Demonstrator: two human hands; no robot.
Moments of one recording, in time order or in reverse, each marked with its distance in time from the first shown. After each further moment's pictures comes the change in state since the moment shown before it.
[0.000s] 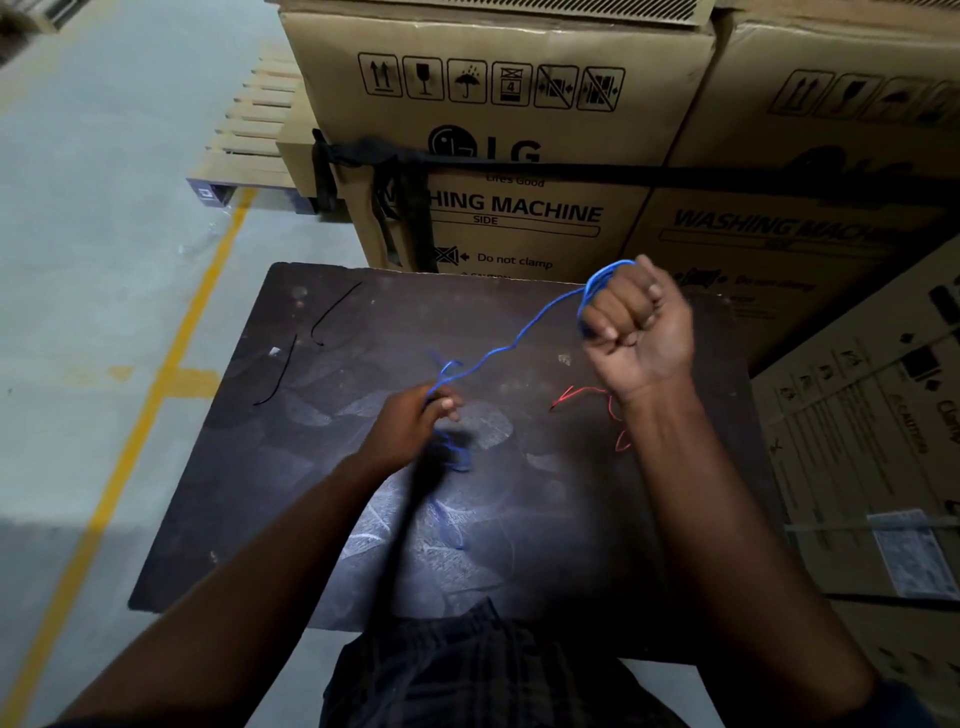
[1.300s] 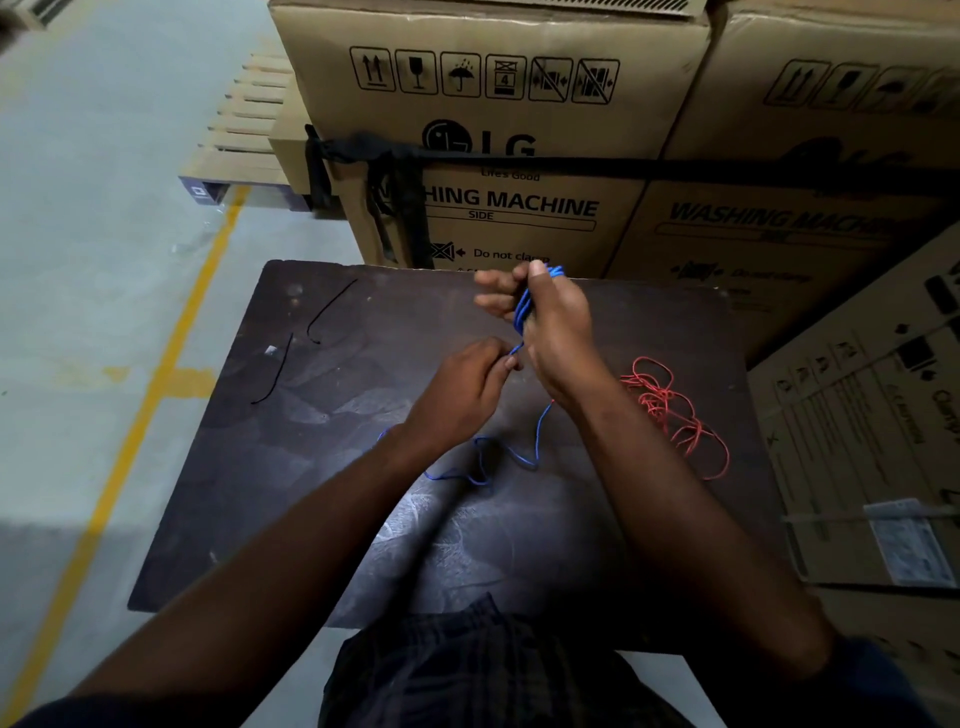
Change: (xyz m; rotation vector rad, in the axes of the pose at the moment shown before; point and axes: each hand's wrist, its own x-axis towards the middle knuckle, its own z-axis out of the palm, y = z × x) left_hand 0.017 0.088 0.018 0.114 0.117 0.373; right_hand 0.032 0.063 0.002 -0.908 0.315 -0.198
